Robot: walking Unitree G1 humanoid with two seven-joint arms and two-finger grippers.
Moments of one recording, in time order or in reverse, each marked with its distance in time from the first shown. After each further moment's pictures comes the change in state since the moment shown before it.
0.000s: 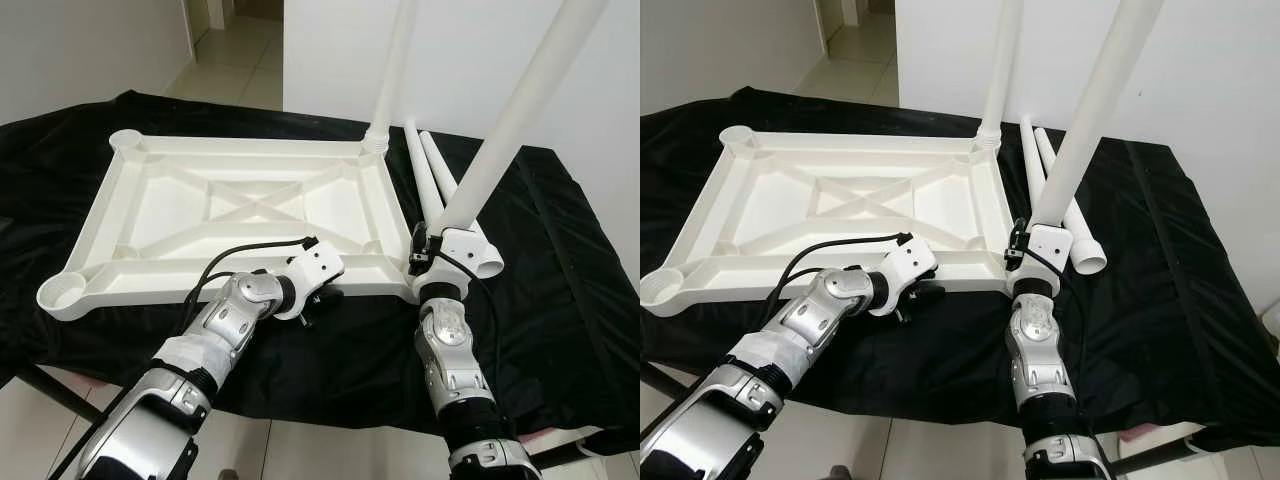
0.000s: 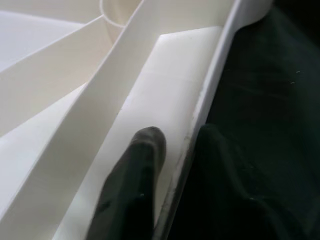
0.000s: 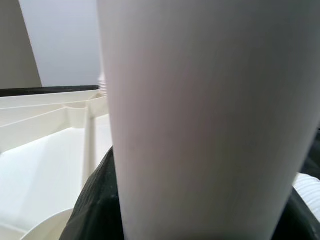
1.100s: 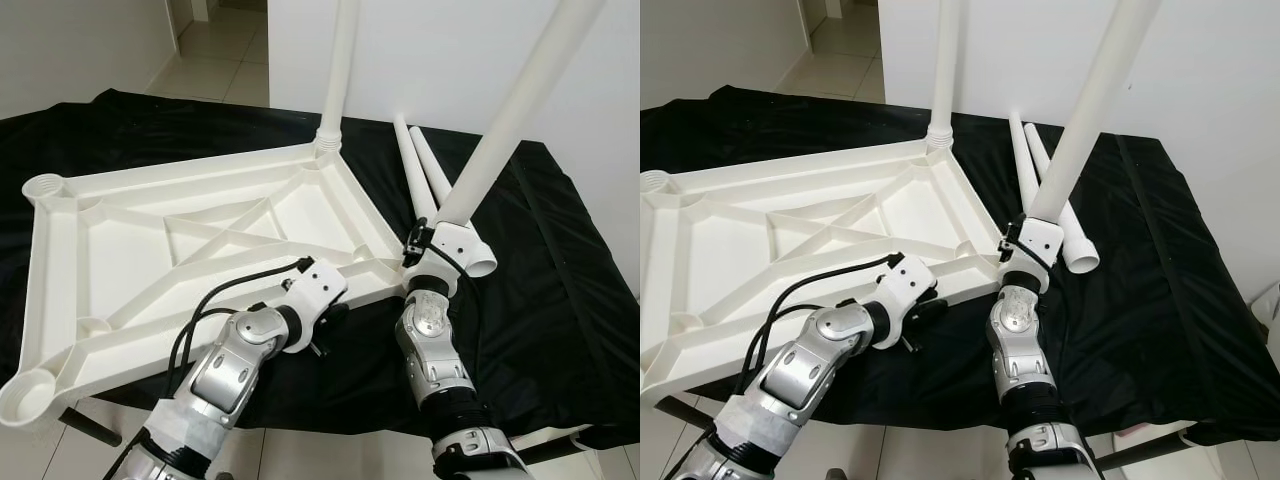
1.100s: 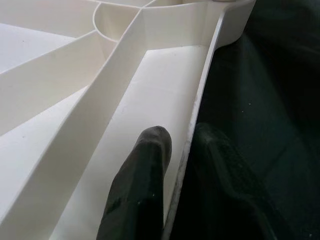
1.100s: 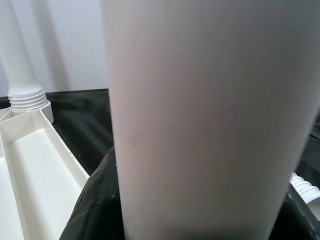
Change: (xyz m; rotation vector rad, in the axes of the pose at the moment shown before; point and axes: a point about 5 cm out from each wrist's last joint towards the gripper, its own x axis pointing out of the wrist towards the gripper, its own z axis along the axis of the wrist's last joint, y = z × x) left arm -0.025 -0.043 0.014 -0.183 -0.048 0.095; right arm 0.007 0.017 0.005 0.026 -0.015 -0.164
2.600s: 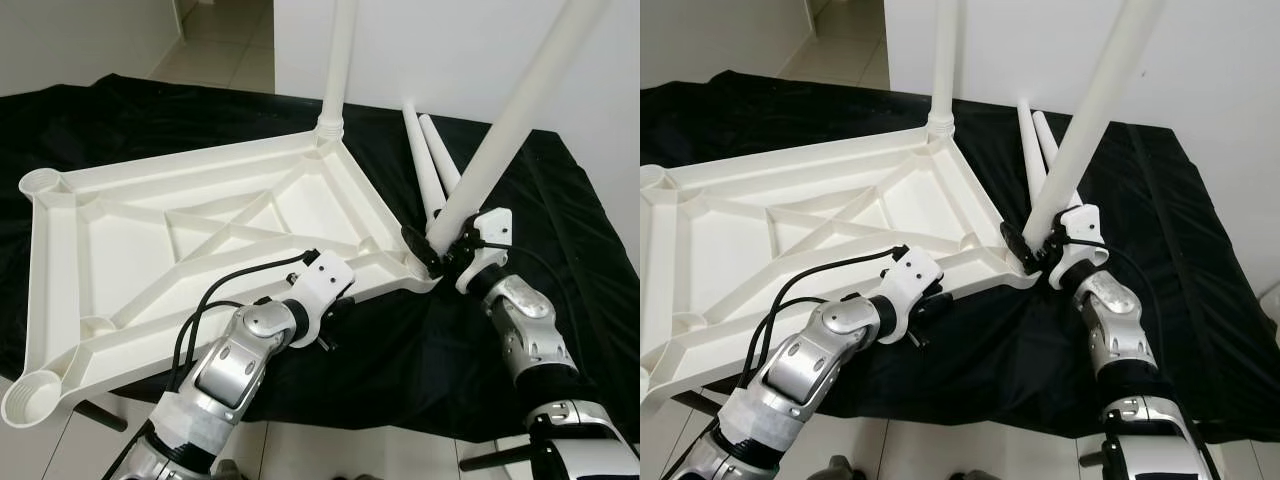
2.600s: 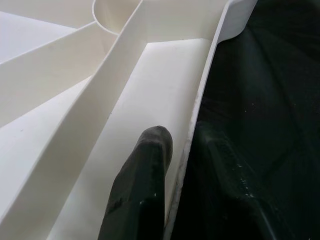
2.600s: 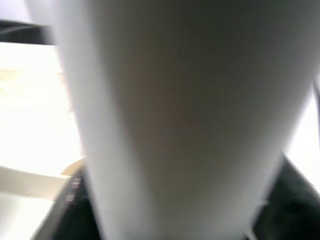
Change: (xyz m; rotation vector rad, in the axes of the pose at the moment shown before) left arm 0.002 -0.002 0.013 0.004 0.001 0.018; right arm 0.037 -0.057 0.019 -0.103 0.047 0.950
